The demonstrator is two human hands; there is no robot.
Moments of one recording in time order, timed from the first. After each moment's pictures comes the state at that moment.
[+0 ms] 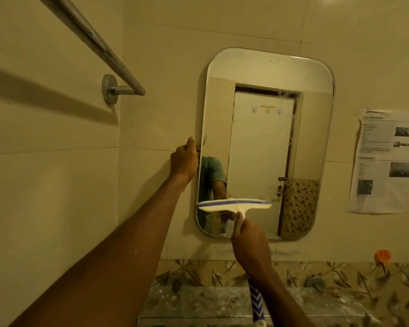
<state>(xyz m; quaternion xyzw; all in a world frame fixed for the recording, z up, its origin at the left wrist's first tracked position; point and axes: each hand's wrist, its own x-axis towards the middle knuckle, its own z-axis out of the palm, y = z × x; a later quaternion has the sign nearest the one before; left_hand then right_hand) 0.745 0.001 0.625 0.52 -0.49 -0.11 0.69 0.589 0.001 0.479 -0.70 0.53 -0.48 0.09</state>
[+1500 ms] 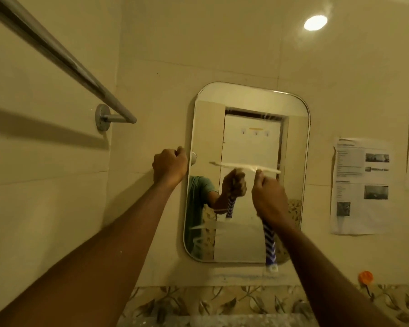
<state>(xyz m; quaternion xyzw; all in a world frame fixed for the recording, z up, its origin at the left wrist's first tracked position) 0.755 -0.003 0.669 0.59 -0.46 0.04 0.66 0.535 -0.017 0.619 -0.68 0.44 -0.58 0.03</state>
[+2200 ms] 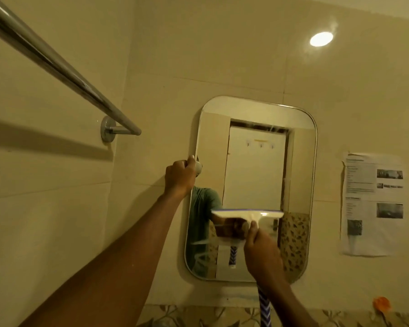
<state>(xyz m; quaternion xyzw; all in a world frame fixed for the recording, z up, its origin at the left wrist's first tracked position) 0.746 -0.016 0.672 0.56 -0.49 0.02 0.66 0.549 -0.015 0.540 -0.68 0.48 -0.55 0.08</state>
